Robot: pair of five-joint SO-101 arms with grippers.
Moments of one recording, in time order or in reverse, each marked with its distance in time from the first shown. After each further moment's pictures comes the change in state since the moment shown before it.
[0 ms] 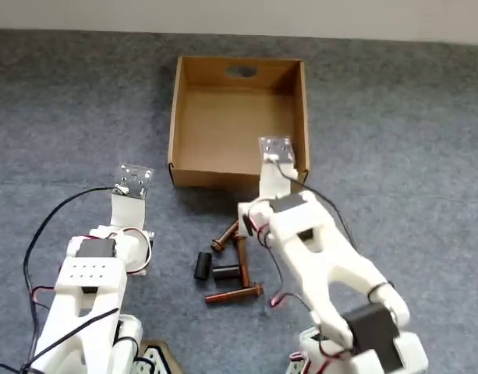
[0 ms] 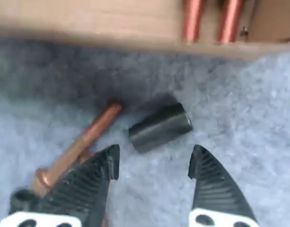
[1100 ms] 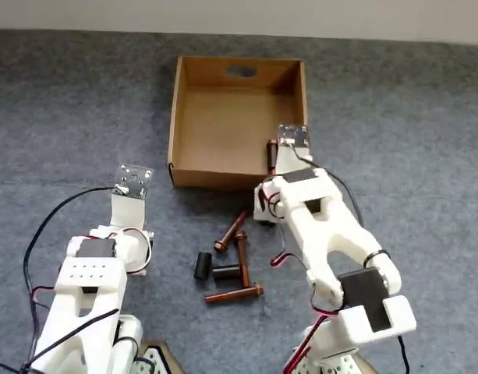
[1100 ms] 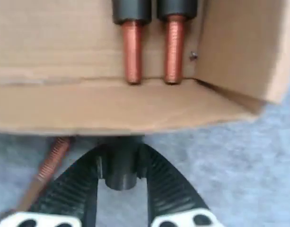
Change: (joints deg) left arm 0.0 0.0 0.0 0.0 0.0; right arm 9.0 11.8 -10.2 5.5 7.3
